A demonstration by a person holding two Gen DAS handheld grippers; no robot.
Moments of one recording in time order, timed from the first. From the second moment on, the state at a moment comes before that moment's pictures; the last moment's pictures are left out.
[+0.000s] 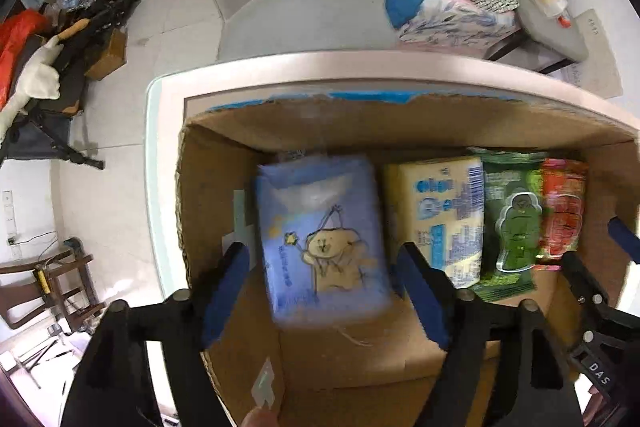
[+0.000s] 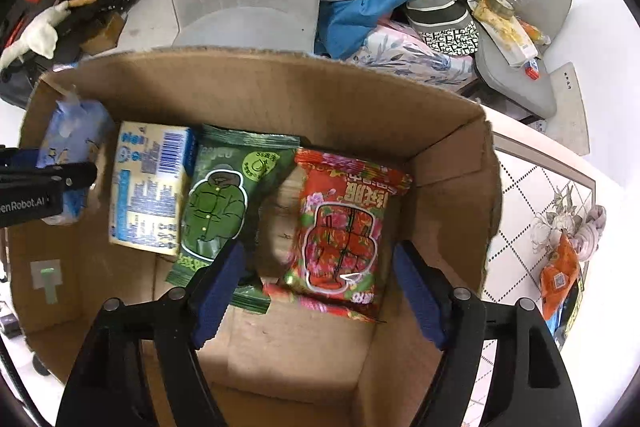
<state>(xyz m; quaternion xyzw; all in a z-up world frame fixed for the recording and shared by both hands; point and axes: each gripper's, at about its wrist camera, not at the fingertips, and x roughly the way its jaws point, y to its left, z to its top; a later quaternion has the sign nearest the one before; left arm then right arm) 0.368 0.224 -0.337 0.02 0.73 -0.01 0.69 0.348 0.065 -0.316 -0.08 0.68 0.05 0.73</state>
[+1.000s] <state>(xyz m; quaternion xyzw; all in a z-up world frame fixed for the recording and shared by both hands) 0.213 0.216 -0.210 -0.02 0.61 0.01 0.79 0.215 0.049 -0.217 0.00 0.63 0.06 0.77</state>
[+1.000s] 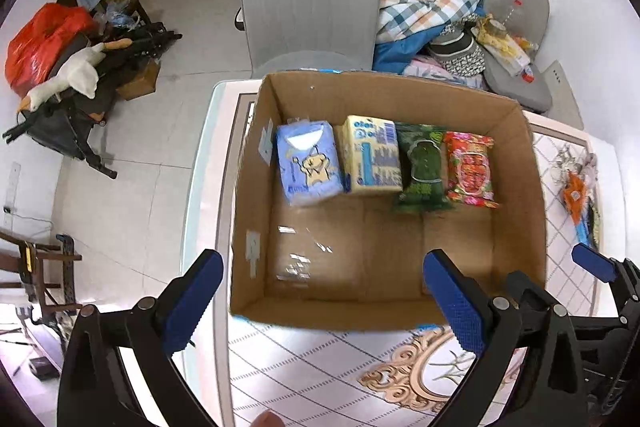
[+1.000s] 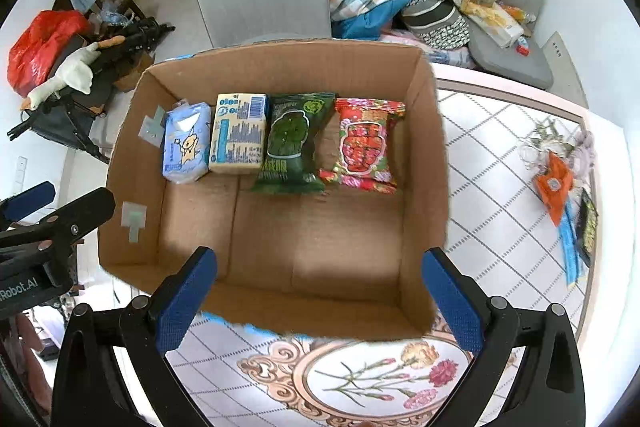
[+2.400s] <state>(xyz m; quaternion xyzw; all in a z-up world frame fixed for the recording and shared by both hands) 0.311 -0.223 -0.269 0.10 0.65 -0.21 0.72 0.220 -0.422 -0.239 0.21 0.64 -0.16 0.72</state>
